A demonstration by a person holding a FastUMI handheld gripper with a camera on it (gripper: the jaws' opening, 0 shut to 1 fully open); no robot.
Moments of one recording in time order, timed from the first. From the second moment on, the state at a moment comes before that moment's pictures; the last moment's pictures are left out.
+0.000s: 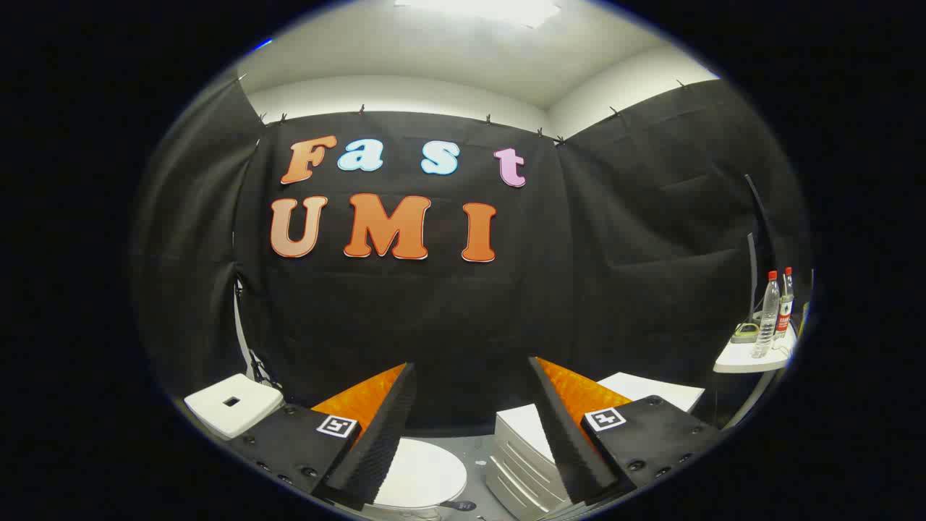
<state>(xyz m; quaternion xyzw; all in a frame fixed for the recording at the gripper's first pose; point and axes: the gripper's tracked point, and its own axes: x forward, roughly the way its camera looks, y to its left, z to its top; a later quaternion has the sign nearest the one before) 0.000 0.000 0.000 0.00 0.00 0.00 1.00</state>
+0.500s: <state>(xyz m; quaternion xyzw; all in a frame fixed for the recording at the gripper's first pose) -0.026 -0.021 0.002 0.00 0.00 -0.02 1.00</state>
